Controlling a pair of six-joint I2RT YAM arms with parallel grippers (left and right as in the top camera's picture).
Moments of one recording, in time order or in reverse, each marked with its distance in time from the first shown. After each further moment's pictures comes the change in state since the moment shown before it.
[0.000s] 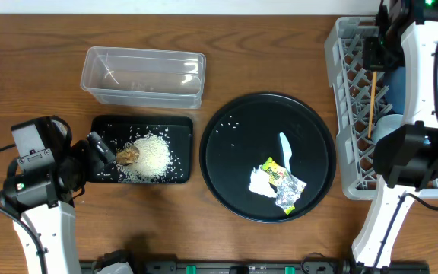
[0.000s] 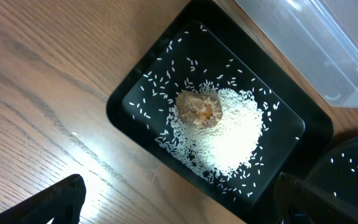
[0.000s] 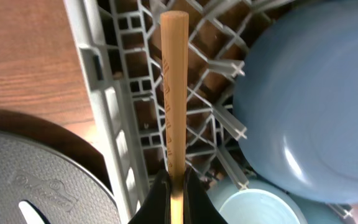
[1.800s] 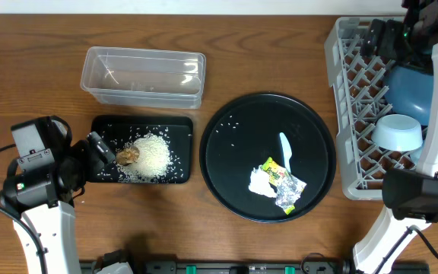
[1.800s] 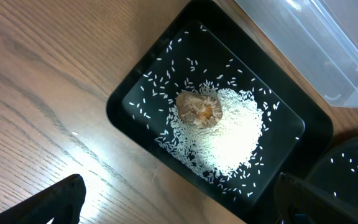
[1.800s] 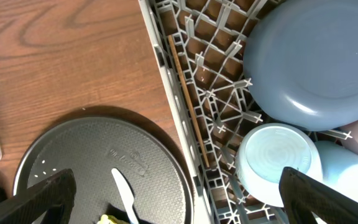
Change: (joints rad) left arm 0.000 0.000 0.000 0.000 0.000 0.000; right arm 0.021 -0.291 0.004 -0.103 -0.101 0.222
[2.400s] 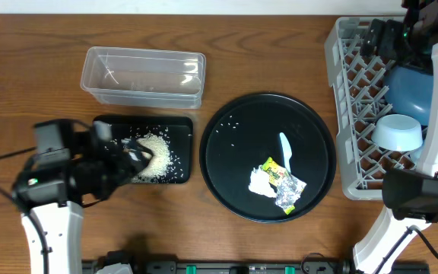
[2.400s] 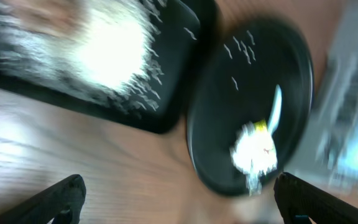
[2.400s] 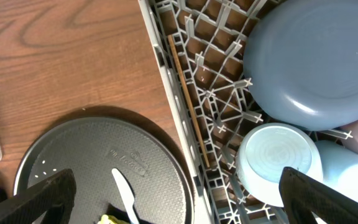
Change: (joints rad) left arm -0.154 0.000 0.000 -0.138 0.432 0.045; right arm 0.000 0.000 0.000 0.000 0.000 0.002
